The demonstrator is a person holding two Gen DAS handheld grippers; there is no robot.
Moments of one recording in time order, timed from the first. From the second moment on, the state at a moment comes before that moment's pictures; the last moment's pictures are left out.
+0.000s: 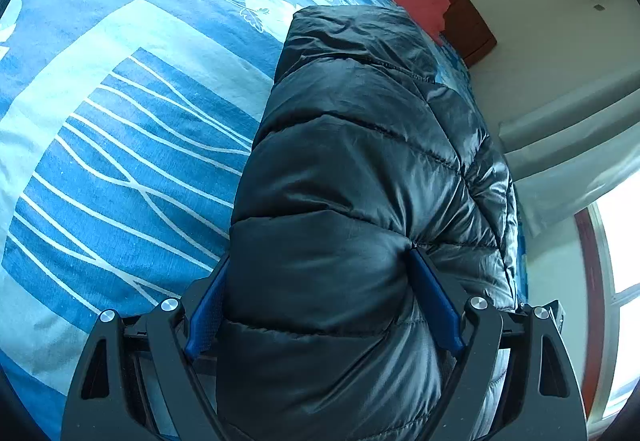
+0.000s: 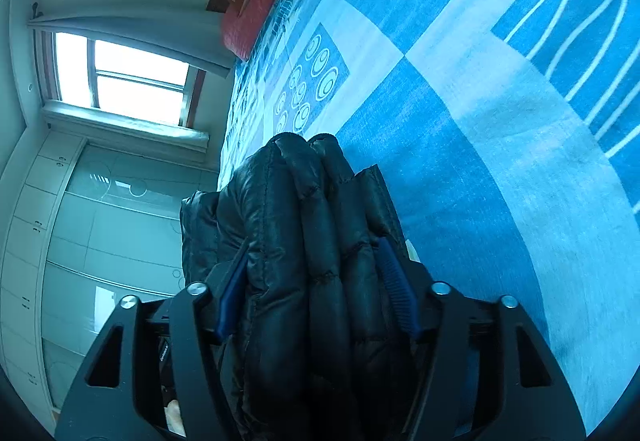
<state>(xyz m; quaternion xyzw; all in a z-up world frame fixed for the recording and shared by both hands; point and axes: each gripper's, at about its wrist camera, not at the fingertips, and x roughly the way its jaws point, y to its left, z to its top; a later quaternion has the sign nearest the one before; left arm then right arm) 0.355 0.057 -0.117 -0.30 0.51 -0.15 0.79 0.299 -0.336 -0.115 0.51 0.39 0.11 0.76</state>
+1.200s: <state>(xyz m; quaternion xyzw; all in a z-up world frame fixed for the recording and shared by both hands) 0.287 0.075 -0.076 -0.28 0.48 -0.15 0.82 0.214 -0.351 -0.081 0.50 0.35 0.05 0.79</state>
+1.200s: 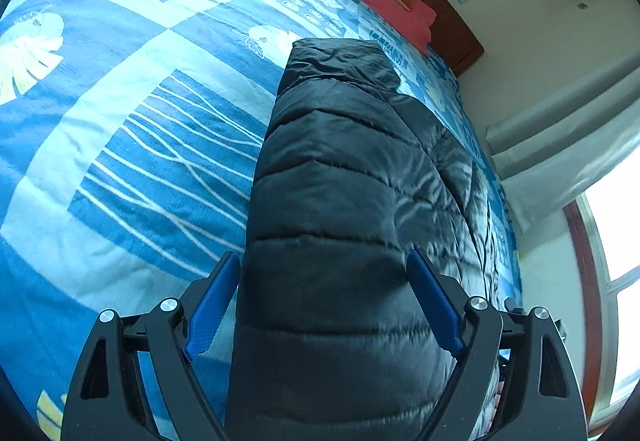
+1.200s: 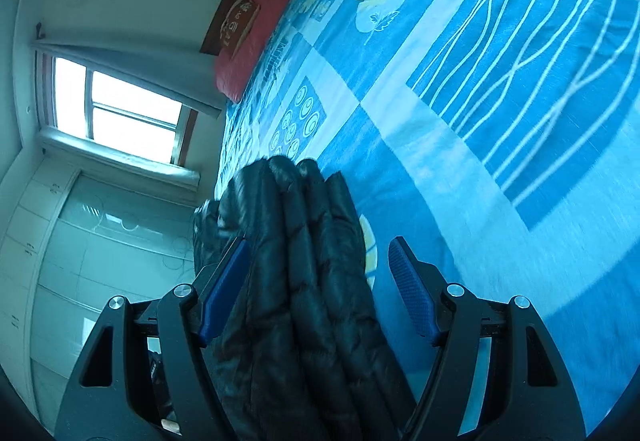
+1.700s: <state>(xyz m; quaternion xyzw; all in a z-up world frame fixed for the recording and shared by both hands) 0.204 0.058 -0.052 -0.21 0.47 -0.16 0.84 0.137 -0.295 -0.049 0.39 0.37 0.03 0.84</state>
